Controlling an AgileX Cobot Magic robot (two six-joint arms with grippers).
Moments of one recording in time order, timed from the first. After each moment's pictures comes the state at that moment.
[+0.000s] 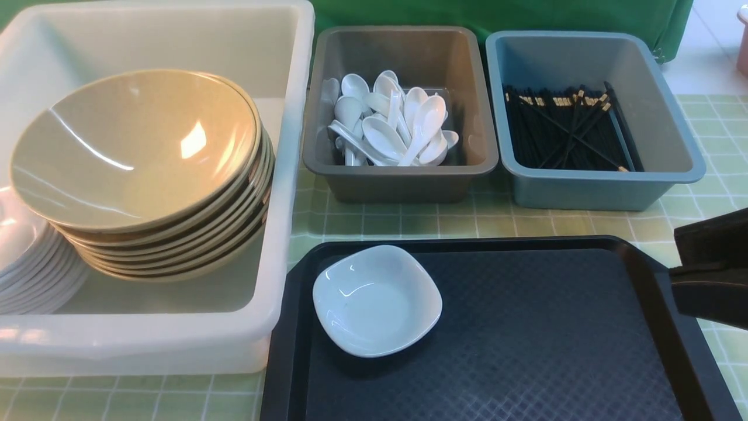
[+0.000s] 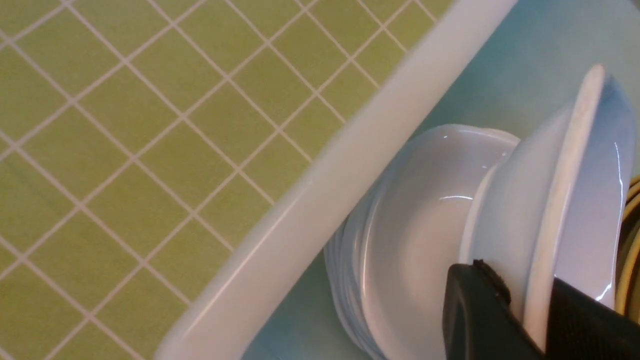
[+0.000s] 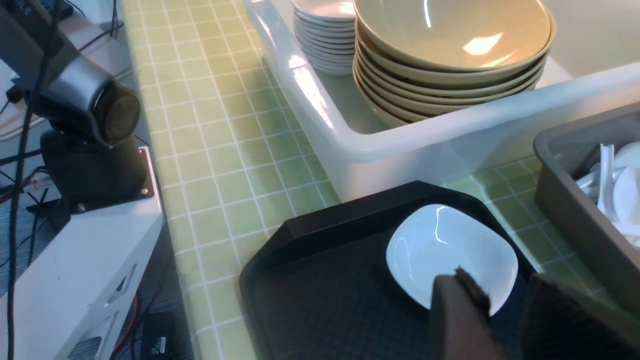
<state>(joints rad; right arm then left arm) 0.41 0.79 -1.05 0.65 0.92 -0.78 0.75 1.34 -1.09 -0.40 0.90 0.19</state>
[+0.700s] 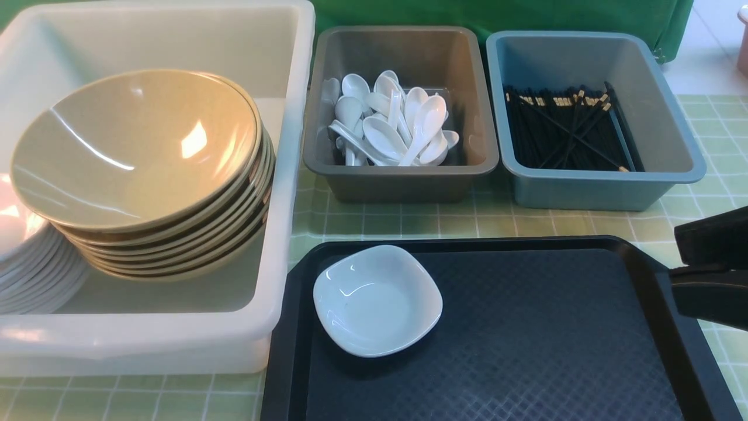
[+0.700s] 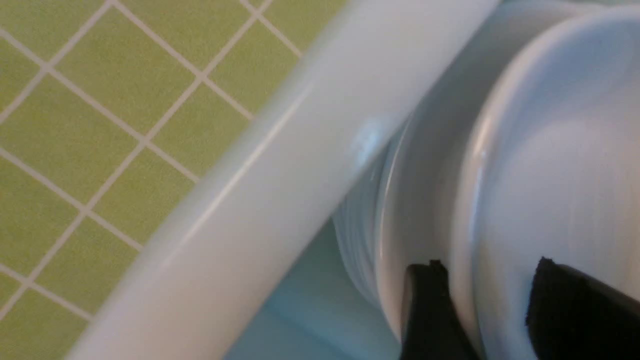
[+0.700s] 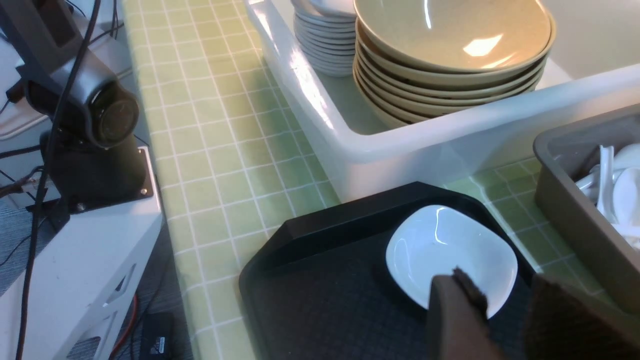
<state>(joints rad) 0.41 0.79 -1.05 0.65 0.91 -0.78 0.63 1.49 -1.09 -0.31 0.95 0.16</state>
